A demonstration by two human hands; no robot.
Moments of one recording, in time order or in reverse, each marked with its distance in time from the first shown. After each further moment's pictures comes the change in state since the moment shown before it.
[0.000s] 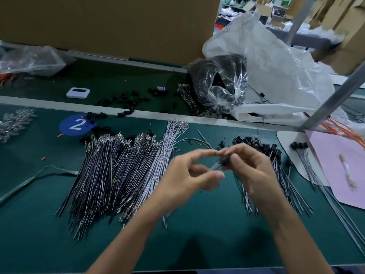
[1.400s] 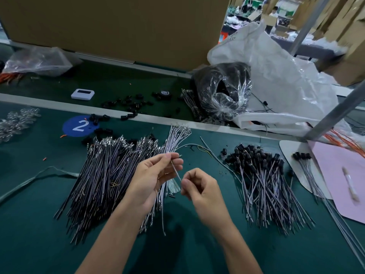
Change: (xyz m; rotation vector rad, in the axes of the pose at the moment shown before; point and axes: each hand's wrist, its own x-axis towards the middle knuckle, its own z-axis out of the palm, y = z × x) left_hand 0.000 -0.011 -0.050 -0.401 0.452 -0.138; right_hand 0.001 0.055 0.077 -0.319 0.001 0.117
